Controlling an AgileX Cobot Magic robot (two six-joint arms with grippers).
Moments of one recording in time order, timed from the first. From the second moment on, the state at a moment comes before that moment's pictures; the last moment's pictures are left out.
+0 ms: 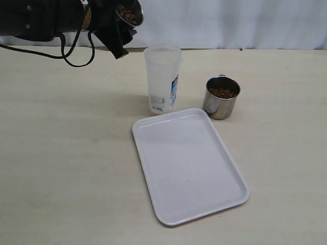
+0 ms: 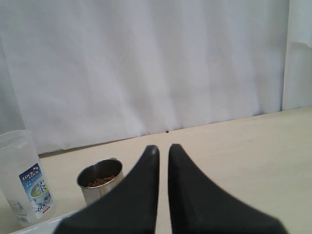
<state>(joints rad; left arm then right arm) -0.45 1.81 -1.29 1.68 0.03 -0.83 0.09 0.00 0.00 0.04 0.09 0.12</state>
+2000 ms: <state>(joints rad) -0.51 1.90 -1.35 1.75 0.07 -0.63 0.09 0.00 0.00 0.04 0.09 0.12</state>
